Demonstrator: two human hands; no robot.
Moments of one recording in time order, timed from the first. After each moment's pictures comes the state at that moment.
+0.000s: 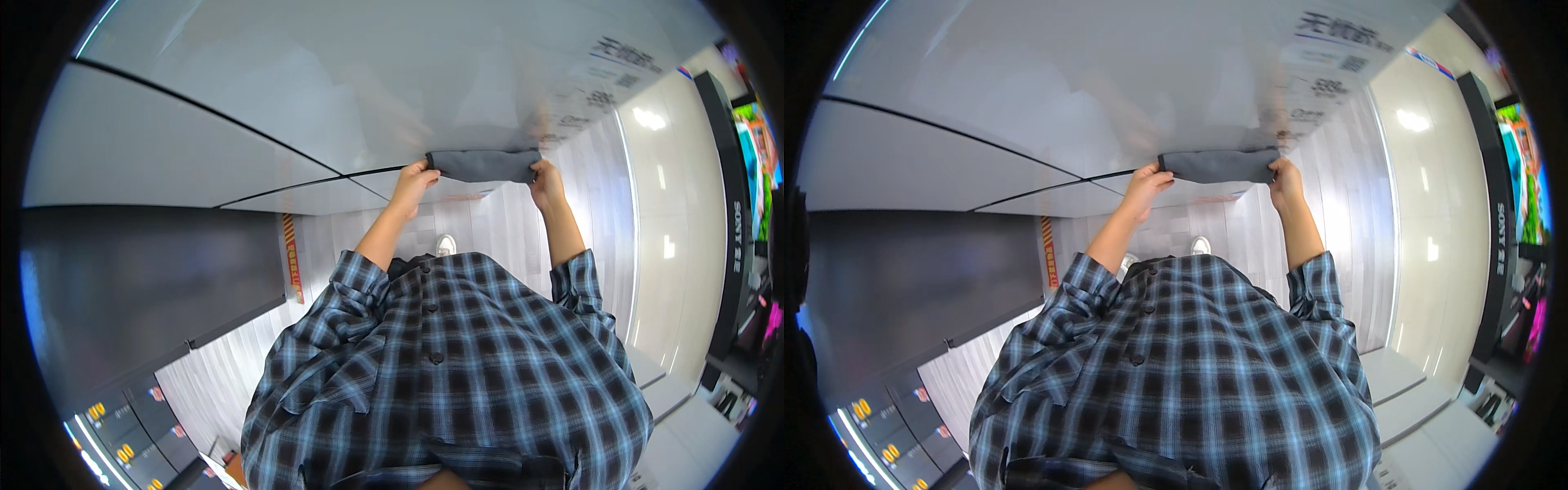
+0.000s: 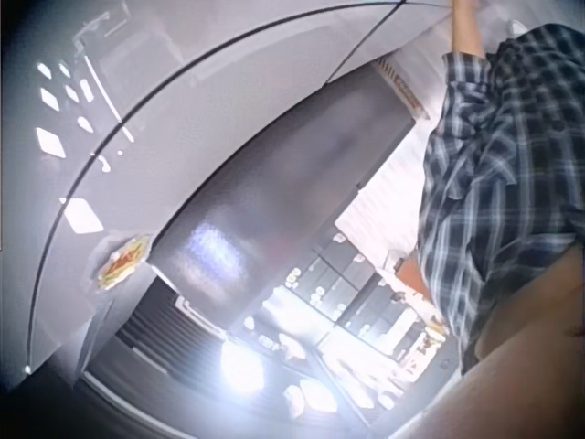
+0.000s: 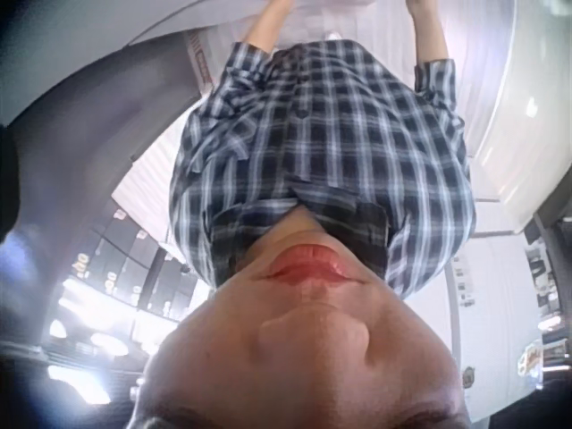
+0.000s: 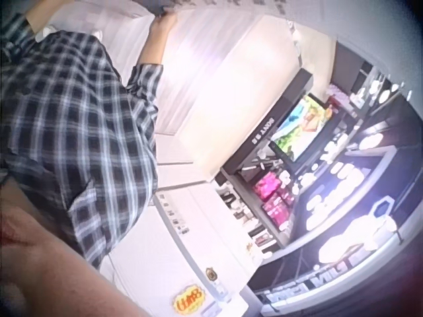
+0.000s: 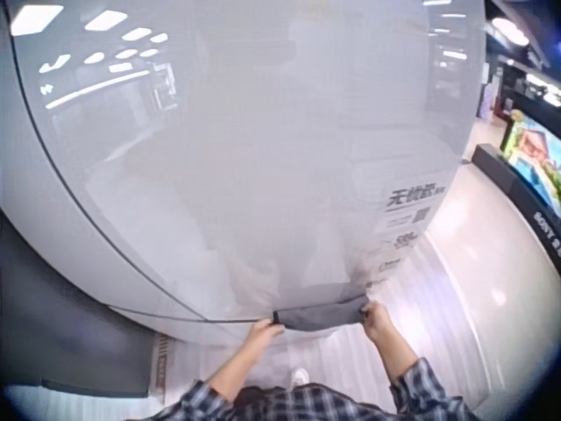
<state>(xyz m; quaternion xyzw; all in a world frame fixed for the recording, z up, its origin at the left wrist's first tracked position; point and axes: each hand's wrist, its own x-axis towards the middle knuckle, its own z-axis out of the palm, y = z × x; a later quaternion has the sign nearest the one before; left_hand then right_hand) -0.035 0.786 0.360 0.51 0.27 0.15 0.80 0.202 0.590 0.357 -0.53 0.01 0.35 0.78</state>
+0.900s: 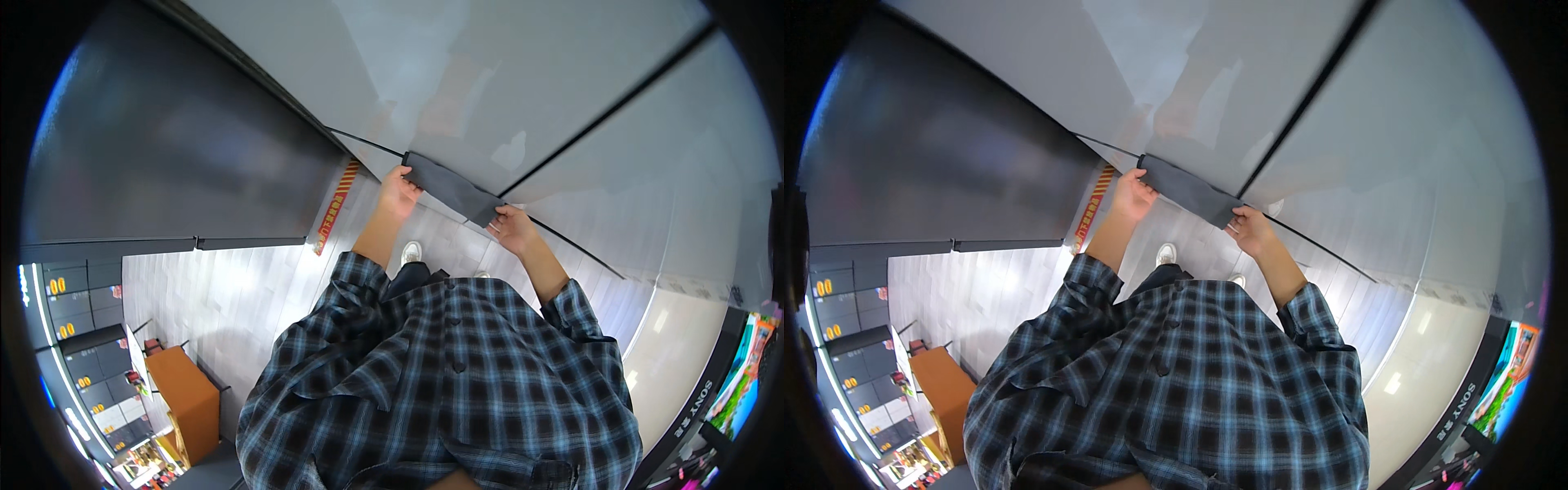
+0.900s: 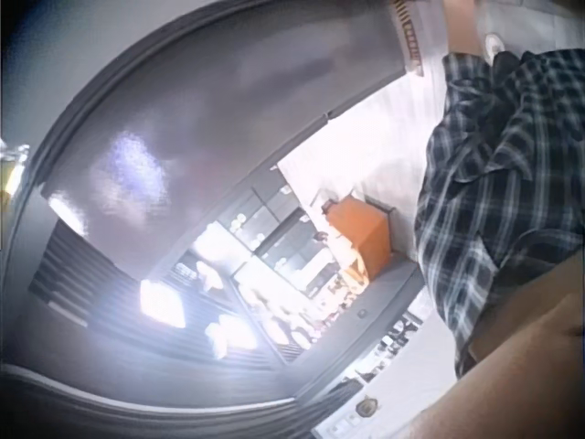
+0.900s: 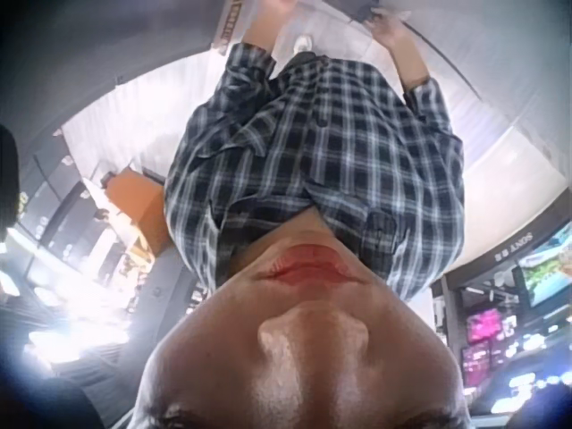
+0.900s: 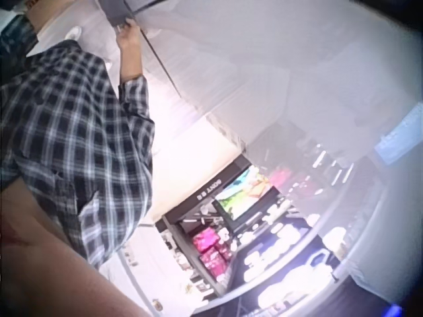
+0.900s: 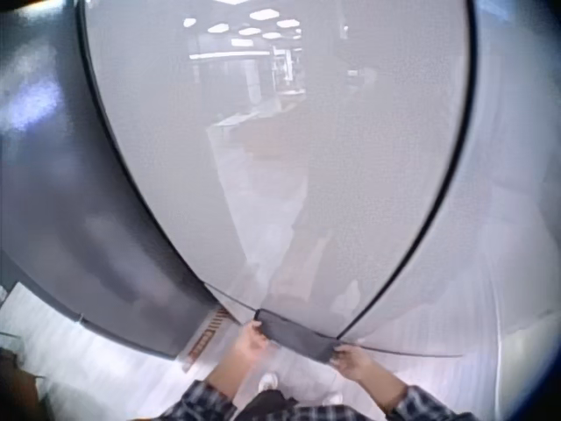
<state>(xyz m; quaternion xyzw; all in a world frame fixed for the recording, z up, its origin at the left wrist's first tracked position) -0.080 0.820 0.301 0.05 0.27 0.30 0.91 0.117 0.623 0.341 -0.53 0.11 0.60 0.59</state>
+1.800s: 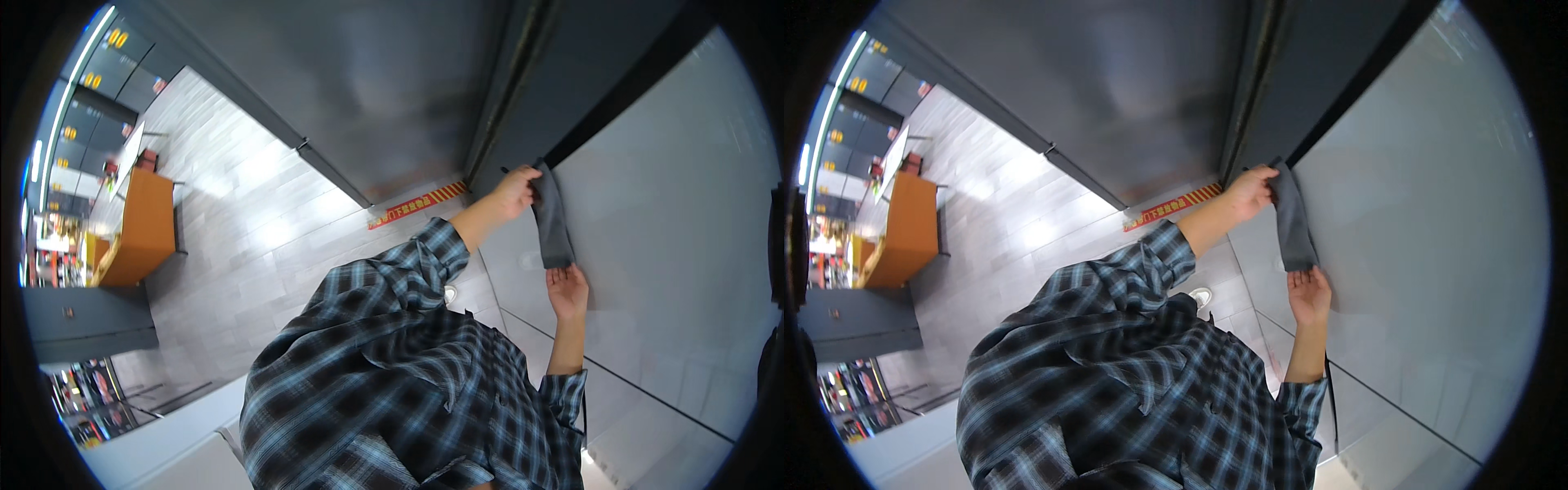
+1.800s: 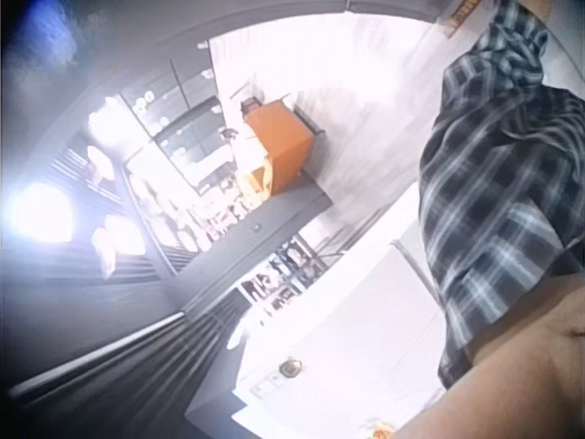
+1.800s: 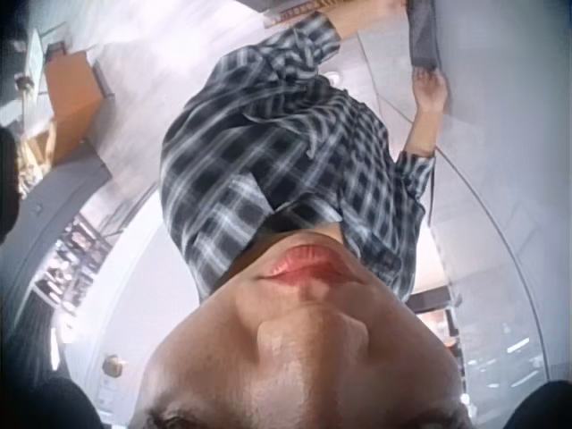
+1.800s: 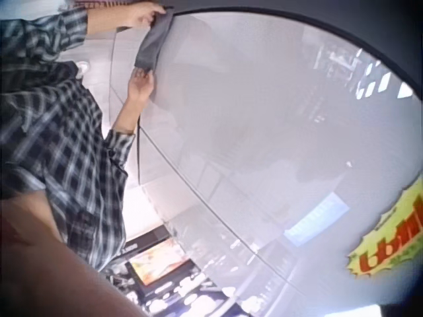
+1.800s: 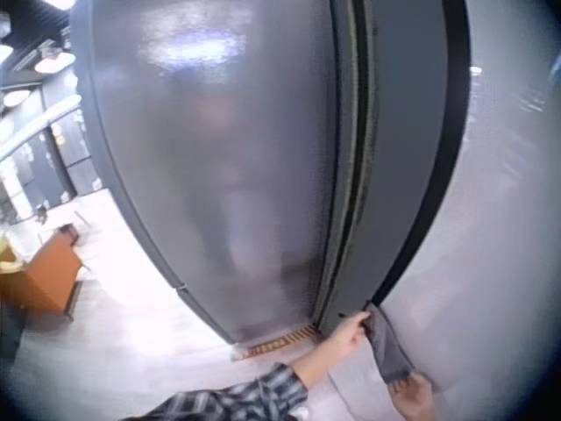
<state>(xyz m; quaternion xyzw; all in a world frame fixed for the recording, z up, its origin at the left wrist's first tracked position) -0.069 0.850 0.300 0.03 0.26 0.38 0.89 0.101 0.655 0.351 -0.47 0.12 0.61 0.62</state>
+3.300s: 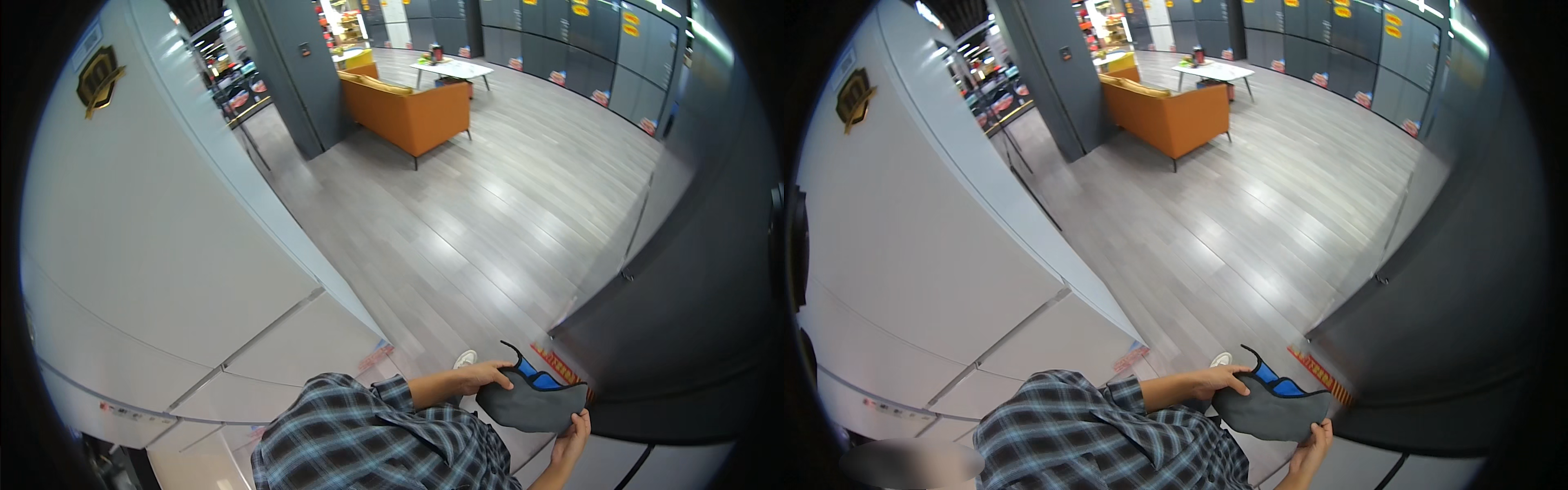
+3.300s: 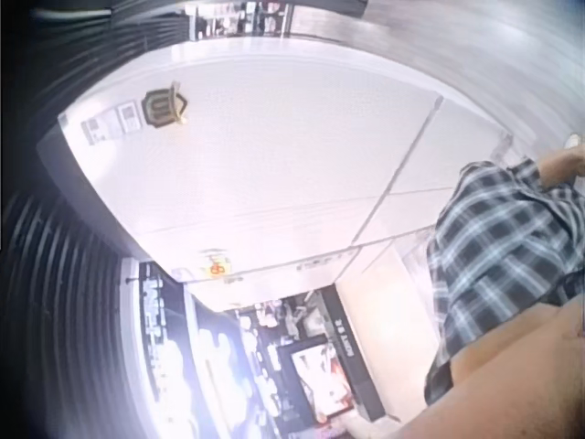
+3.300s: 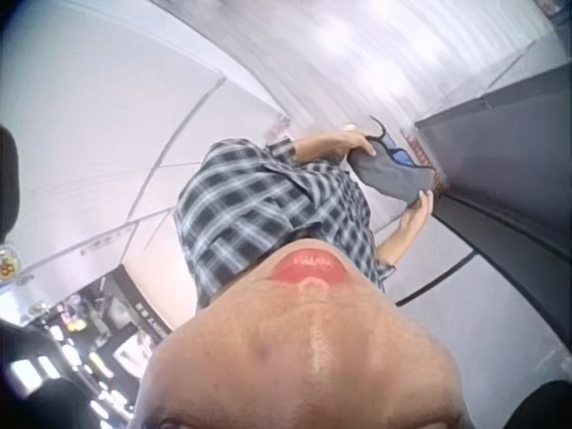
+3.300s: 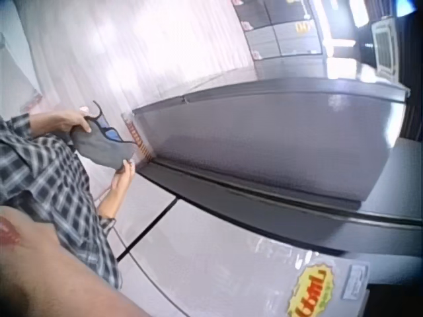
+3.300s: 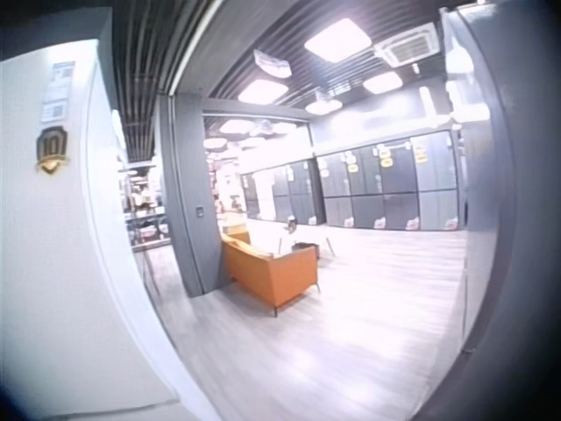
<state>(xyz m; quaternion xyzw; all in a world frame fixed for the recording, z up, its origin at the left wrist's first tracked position) -0.294 0.645 0.083 0.02 0.58 0.50 0.64 -0.073 0.801 0.081 -0.41 -0.27 0.83 0.26</state>
